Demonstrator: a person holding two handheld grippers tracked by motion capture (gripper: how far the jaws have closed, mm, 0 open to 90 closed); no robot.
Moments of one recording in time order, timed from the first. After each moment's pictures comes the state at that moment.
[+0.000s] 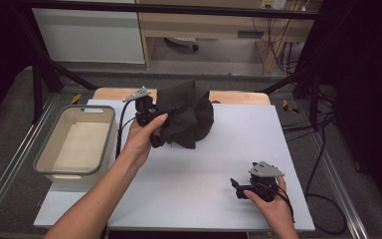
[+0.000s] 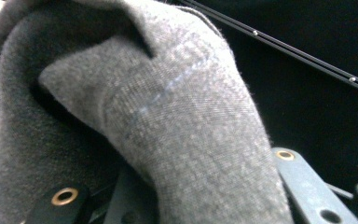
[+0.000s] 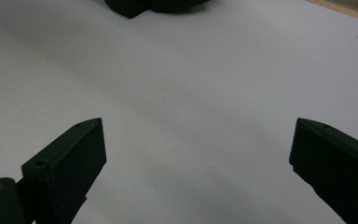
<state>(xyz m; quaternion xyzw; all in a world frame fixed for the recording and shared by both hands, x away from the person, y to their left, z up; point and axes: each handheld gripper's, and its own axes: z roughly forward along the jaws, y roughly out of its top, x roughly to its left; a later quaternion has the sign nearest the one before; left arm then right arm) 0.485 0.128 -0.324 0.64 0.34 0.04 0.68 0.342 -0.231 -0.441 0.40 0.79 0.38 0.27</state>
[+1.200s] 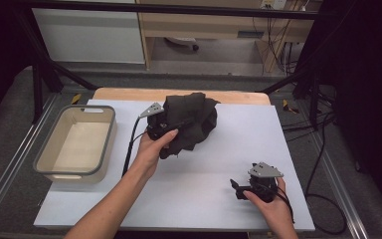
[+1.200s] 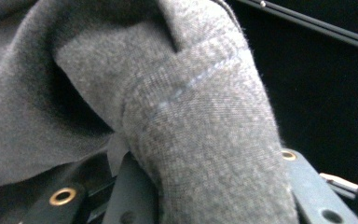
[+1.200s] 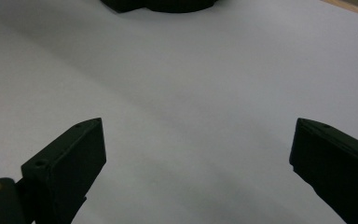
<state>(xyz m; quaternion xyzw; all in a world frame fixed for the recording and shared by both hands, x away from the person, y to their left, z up) 0.474 0.101 -0.370 0.68 0.32 0.06 0.66 0.341 -0.230 -0.443 0.40 0.79 0.38 0.27</state>
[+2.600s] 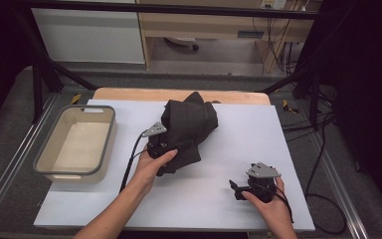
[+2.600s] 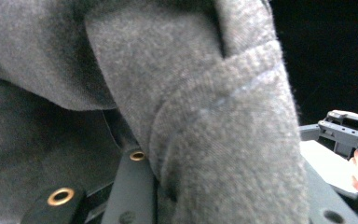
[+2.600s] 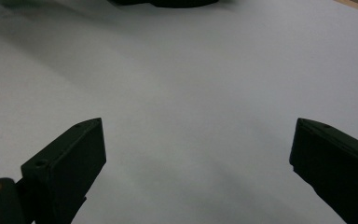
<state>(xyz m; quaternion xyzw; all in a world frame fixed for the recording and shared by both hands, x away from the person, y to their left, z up) 0.449 0.103 -0.418 0.72 0.33 0.05 0.61 0.342 -0.227 -0.445 0.40 0.80 0.37 0.27</state>
